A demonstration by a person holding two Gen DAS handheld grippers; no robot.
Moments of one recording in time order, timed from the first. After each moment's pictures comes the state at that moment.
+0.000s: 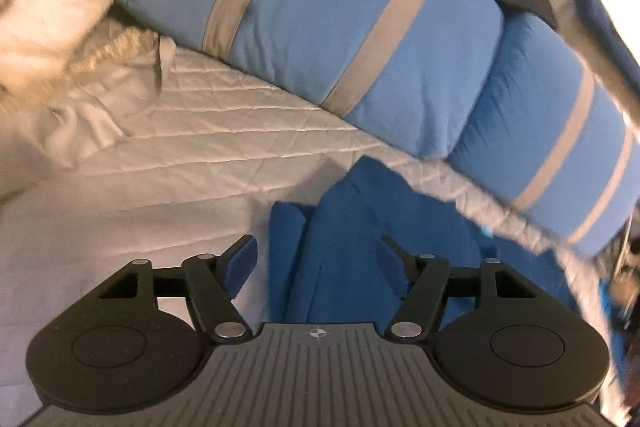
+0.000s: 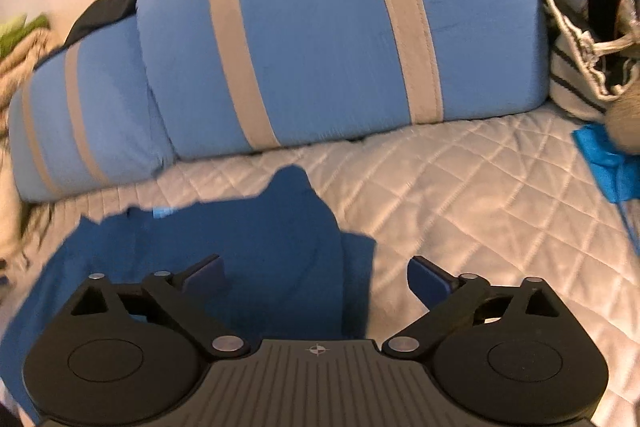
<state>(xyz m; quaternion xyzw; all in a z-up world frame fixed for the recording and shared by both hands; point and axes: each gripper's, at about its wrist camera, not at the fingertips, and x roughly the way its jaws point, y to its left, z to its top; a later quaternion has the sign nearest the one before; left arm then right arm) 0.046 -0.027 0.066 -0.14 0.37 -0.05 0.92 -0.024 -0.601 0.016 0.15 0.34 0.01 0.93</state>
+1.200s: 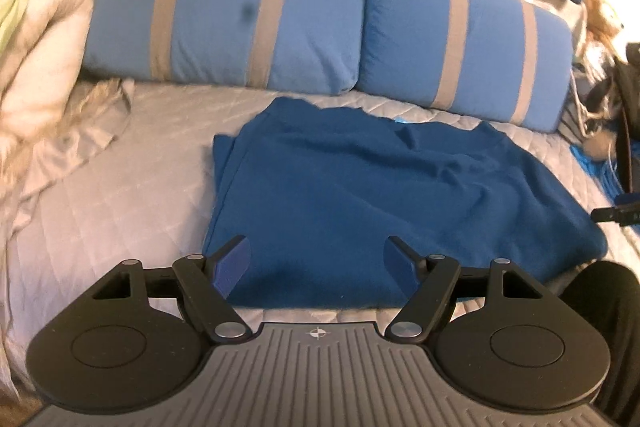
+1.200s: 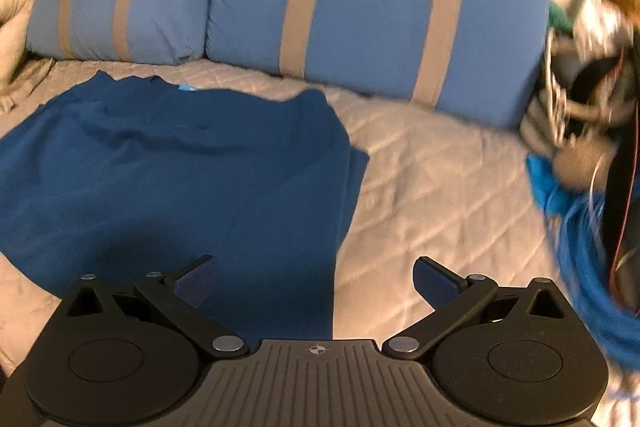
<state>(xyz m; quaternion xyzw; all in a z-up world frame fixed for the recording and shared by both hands) -0.109 -0.116 0.065 0.01 0.33 -0.11 0.94 -0.124 -0.537 0.025 -0.02 0.39 -0.01 0.92</state>
